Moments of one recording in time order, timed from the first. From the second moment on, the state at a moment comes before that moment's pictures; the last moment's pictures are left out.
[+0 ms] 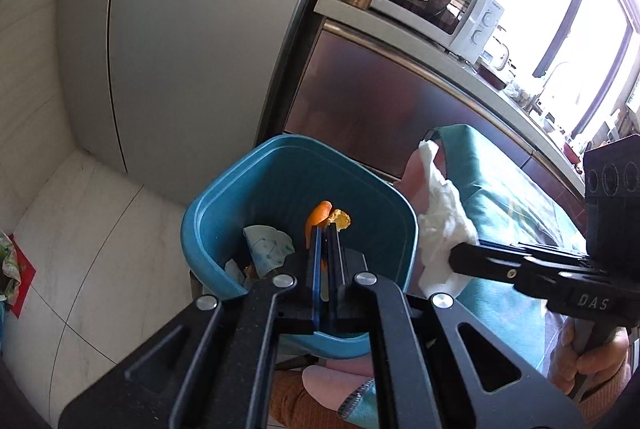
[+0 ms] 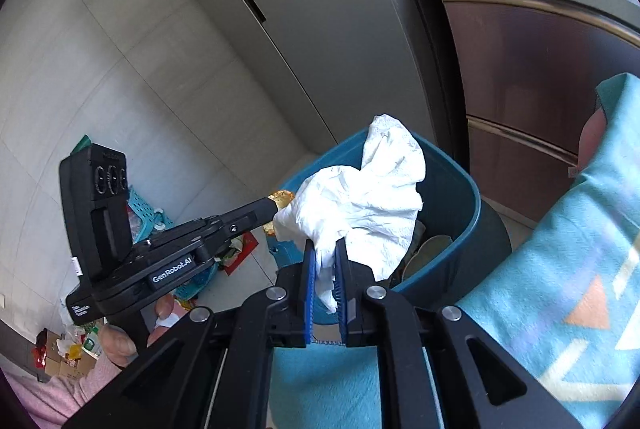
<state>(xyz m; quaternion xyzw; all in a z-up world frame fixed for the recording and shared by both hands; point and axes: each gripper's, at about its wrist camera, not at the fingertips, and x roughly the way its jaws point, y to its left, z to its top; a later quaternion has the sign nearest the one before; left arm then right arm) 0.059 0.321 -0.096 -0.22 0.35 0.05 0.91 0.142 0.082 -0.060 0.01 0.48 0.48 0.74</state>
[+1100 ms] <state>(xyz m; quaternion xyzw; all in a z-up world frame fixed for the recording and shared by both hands) 0.065 0.265 -0.090 -0.19 0.33 -0.01 0.92 0.124 0.005 -0.044 0.06 0.45 0.45 0.77</state>
